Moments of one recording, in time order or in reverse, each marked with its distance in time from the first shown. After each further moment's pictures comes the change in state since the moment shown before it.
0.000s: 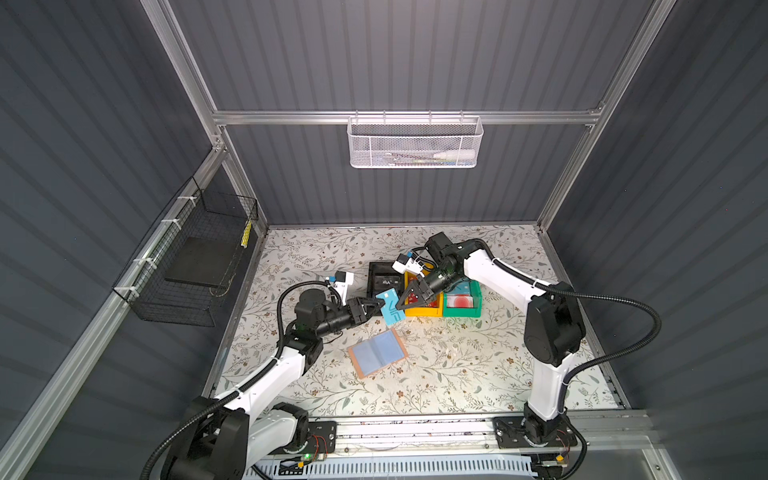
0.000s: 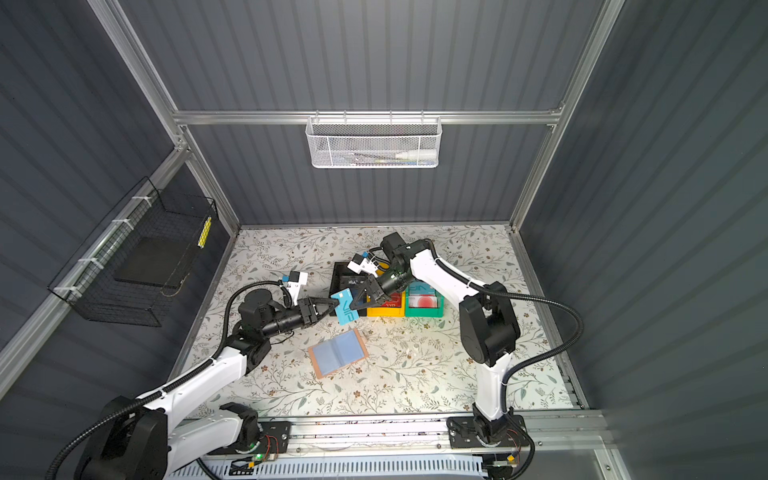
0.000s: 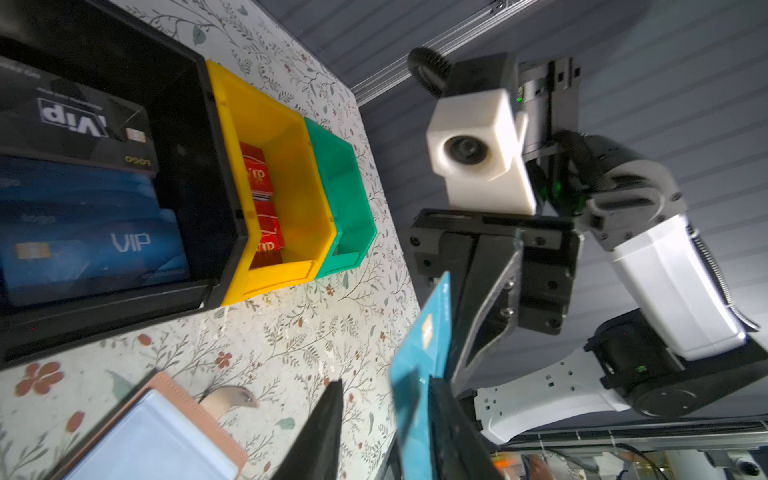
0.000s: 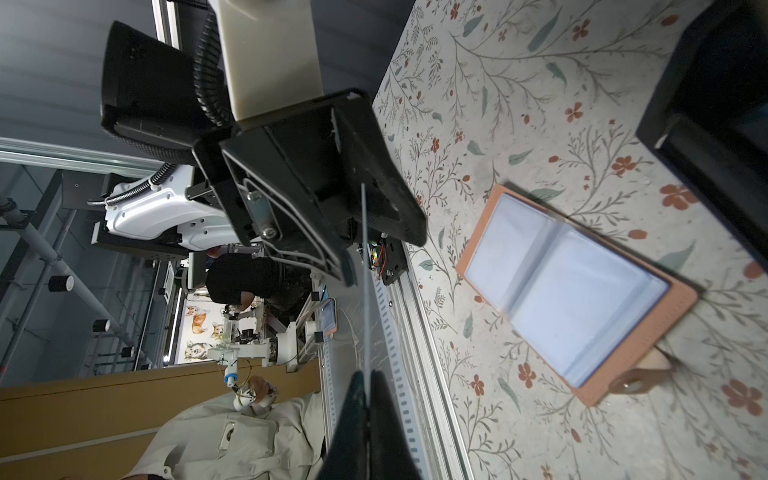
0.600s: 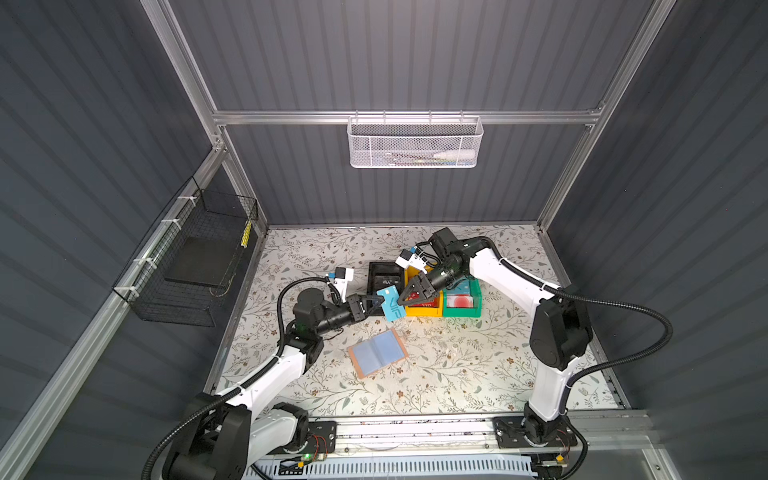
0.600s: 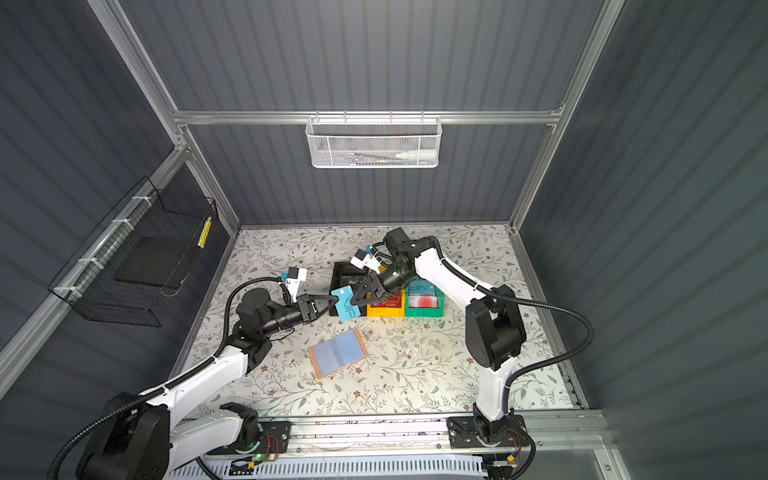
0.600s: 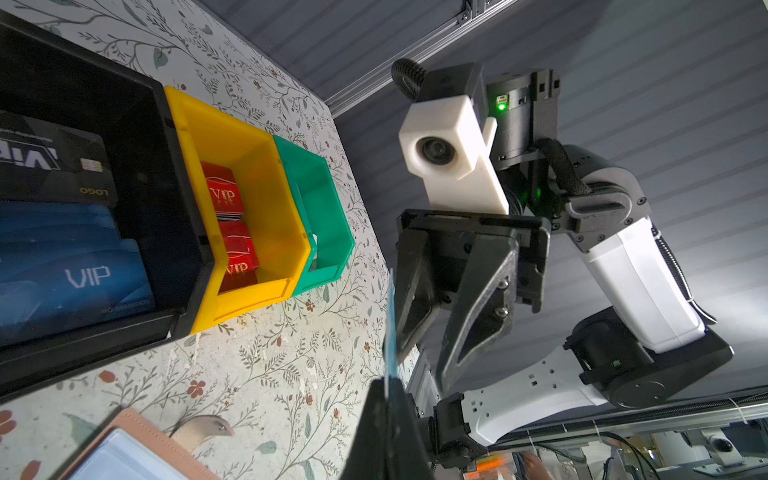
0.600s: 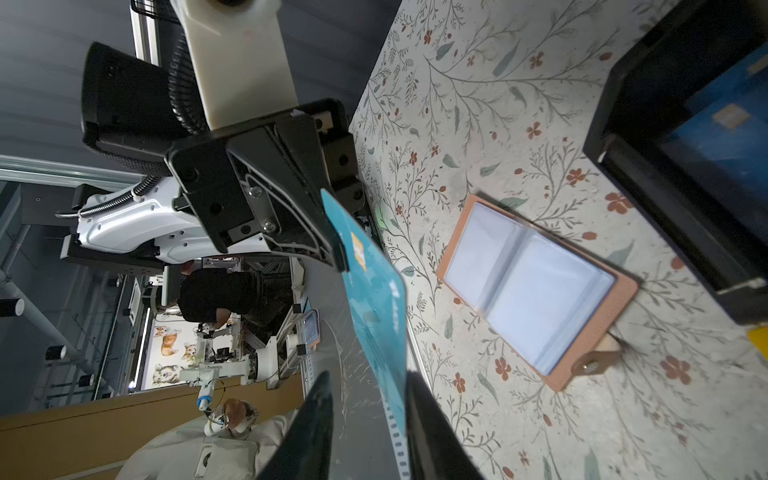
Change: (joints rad) left arm 0.000 0.043 -0.005 0.192 0.036 -0.069; right arm -0.011 -0.040 -0.026 0.074 0.049 0.079
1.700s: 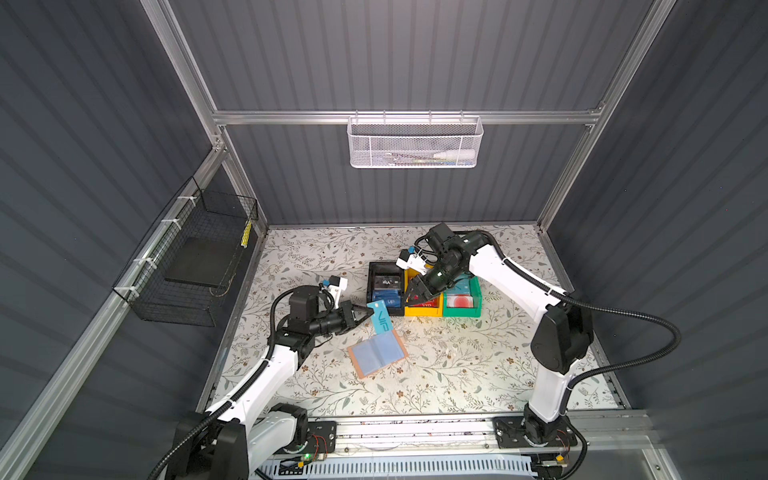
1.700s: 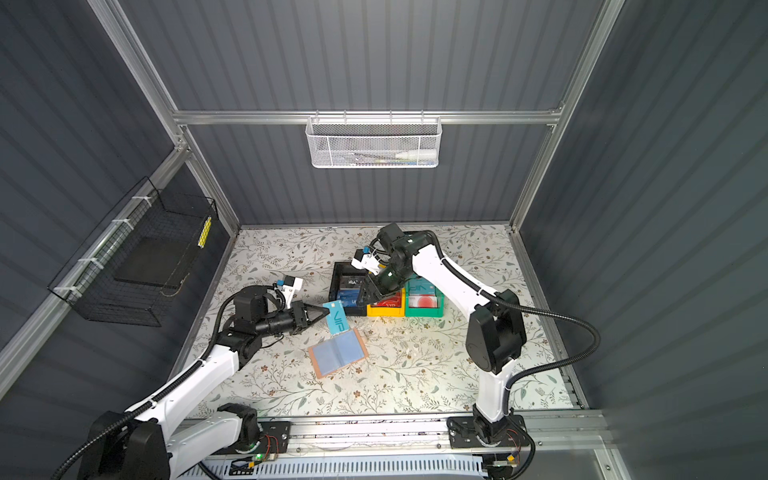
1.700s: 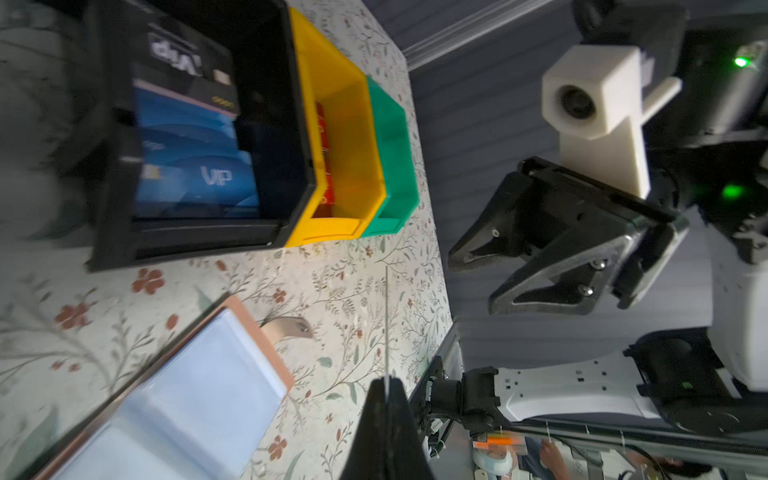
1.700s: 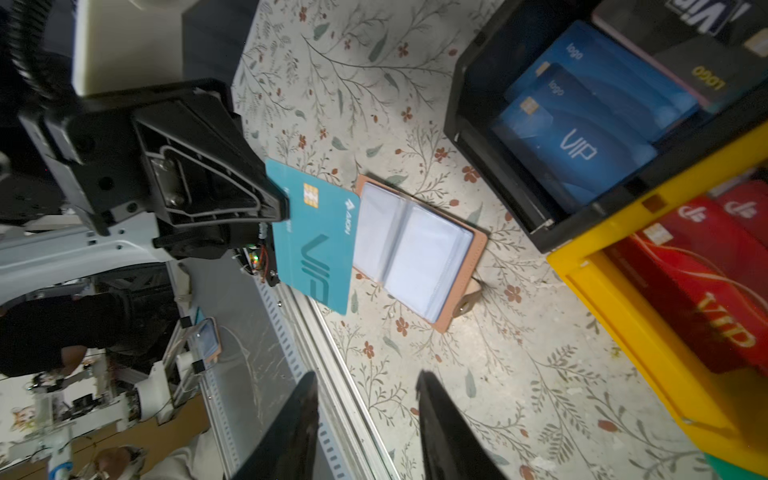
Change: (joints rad) left arm 0.059 -0.044 0.065 -0.401 0.055 0.148; right arm 0.035 -0.021 0.109 -0.134 0.348 -0.035
